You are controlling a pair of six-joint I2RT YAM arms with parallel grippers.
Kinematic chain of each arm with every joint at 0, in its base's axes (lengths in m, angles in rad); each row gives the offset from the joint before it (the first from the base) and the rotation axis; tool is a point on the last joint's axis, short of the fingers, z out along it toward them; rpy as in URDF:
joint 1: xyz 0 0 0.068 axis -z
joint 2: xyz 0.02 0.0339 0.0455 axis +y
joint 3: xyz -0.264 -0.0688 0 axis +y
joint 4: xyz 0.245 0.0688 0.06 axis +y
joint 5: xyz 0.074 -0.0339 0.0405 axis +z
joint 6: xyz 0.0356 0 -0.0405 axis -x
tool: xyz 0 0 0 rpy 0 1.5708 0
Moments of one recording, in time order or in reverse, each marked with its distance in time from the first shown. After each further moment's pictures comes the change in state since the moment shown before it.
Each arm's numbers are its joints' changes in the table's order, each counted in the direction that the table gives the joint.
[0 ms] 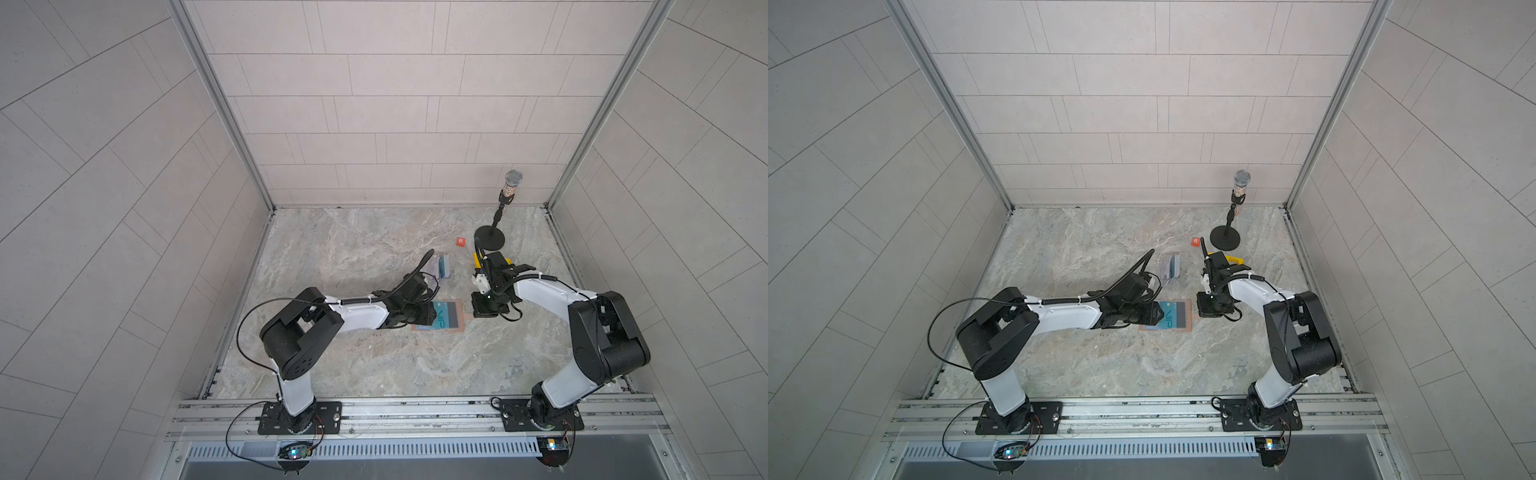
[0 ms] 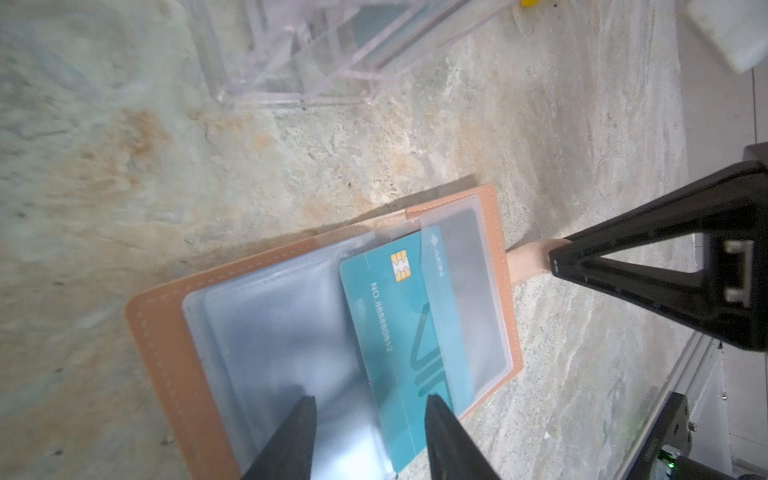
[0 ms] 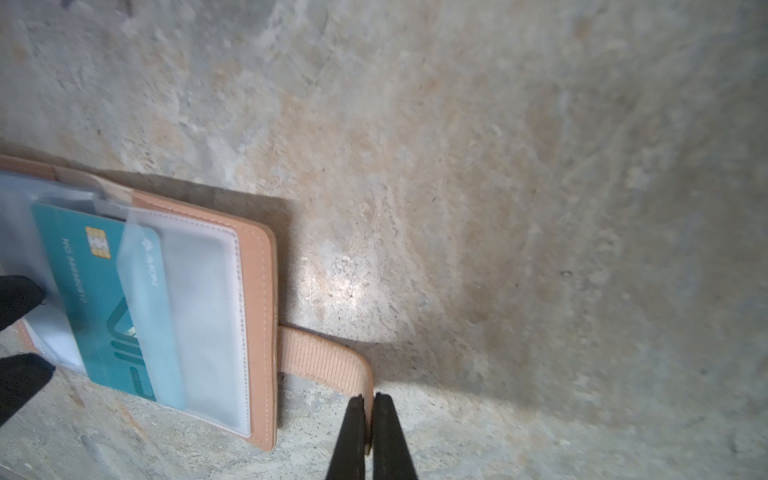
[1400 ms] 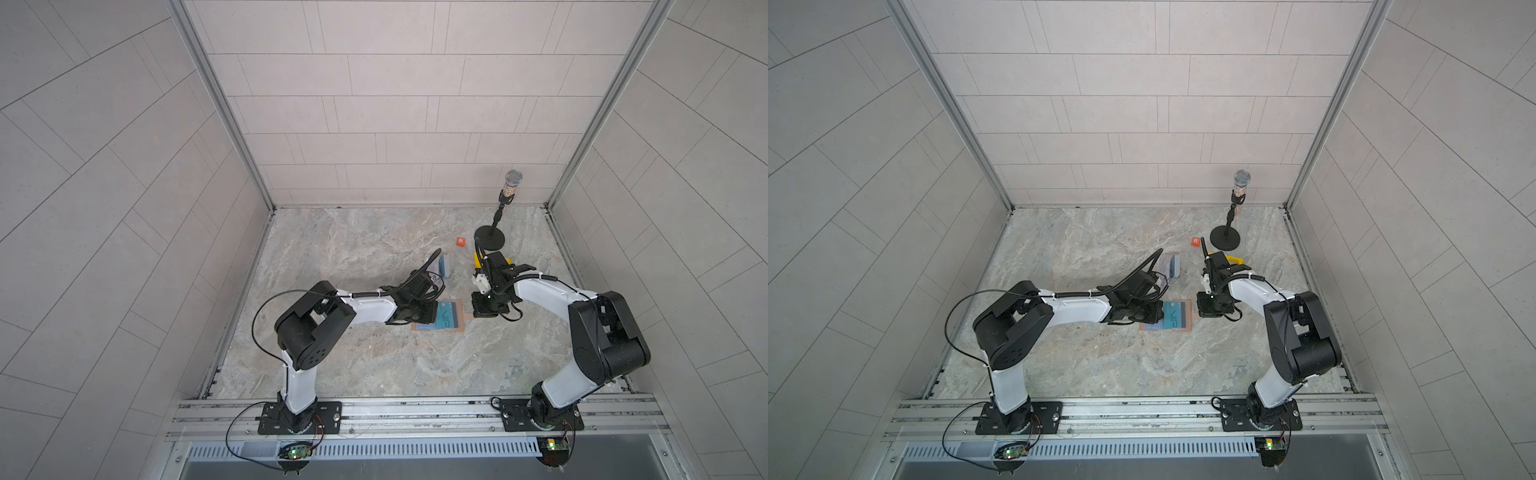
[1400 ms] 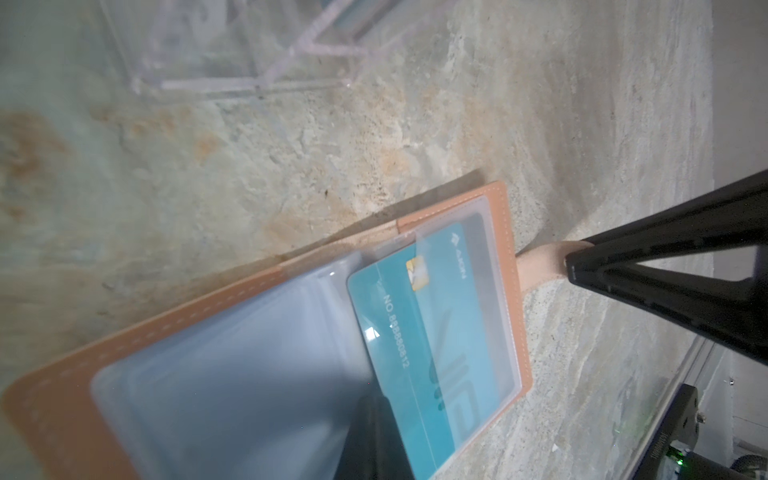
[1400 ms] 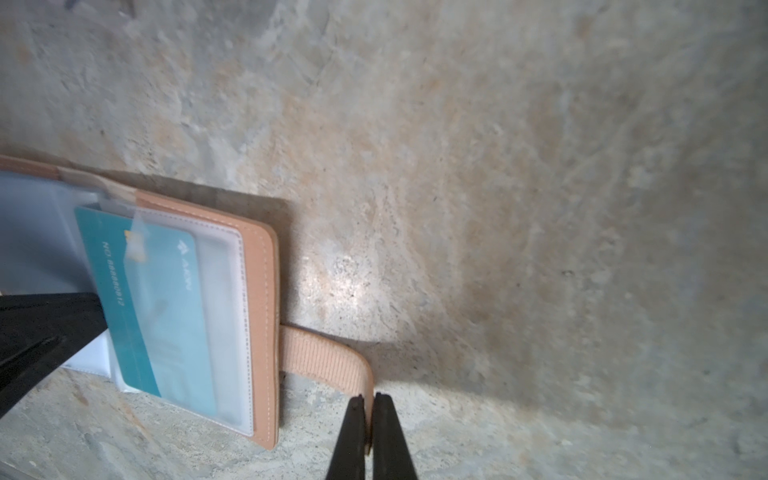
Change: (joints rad) left arm 0.007 0.101 -0.103 0.047 -0.082 -0.020; right arm 0.000 0.000 0.000 0.000 0.006 0.000
